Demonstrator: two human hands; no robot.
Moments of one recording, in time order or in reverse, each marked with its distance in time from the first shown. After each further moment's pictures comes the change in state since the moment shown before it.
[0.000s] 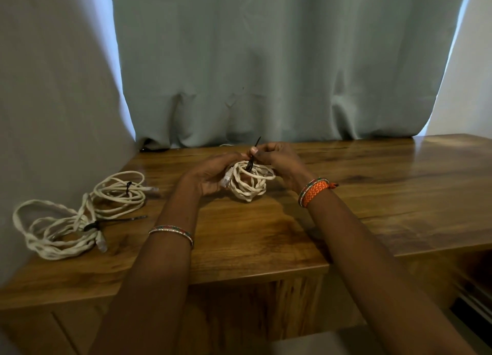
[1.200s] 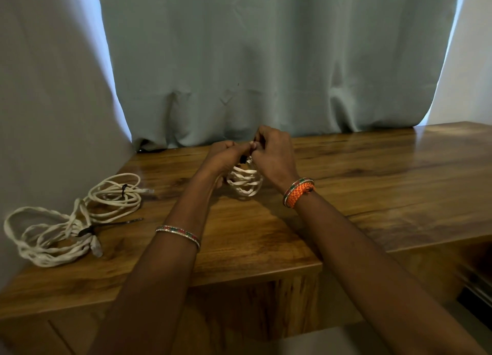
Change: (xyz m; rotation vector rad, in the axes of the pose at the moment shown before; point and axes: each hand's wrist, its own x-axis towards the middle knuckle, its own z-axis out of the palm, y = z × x) left_hand 0.009 0.007 0.035 0.274 0.411 0.172; right_hand -0.008 -0.003 0.016 -0.688 0.378 -0.492
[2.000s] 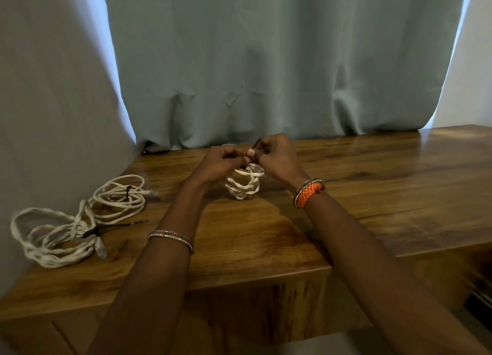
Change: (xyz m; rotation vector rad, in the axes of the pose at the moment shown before) left_hand 0.006 -0.013 -0.026 0.248 -0.122 0.250; right_hand 0.011 0.017 0.005 0.109 -0.149 0.111
